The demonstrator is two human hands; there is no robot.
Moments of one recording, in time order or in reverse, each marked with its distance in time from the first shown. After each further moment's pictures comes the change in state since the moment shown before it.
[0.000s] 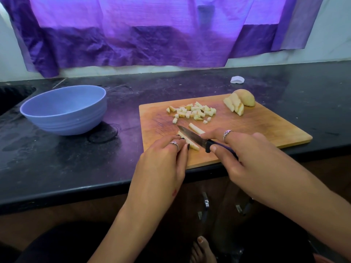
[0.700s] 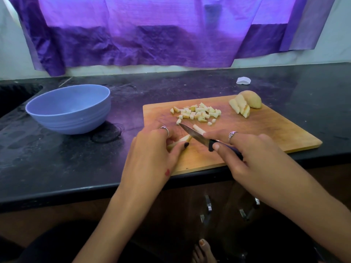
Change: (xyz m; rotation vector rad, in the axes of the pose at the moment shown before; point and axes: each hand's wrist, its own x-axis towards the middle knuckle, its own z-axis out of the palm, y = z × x) left_hand 0.025 -0.016 -0.007 0.018 -0.069 -0.161; right_hand 0.008 0.008 0.006 0.044 0.074 -0.042
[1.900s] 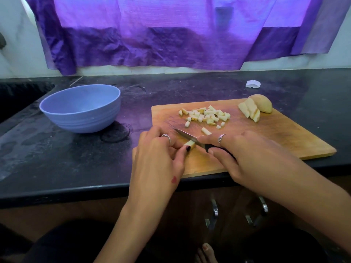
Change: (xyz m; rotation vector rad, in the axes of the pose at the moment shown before) left_hand -0.015 0.000 0.004 -0.093 0.129 -0.087; right_hand 0.025 -0.003 0.001 -0.243 -0.165 -0.143
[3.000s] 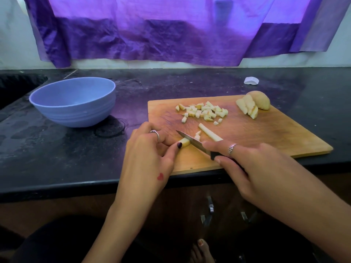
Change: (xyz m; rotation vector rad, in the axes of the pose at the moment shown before) left_hand -0.001 -0.006 -0.006 -0.122 0.013 -0.015; right_hand -0.026 0.000 0.002 0.012 -0.034 0.038
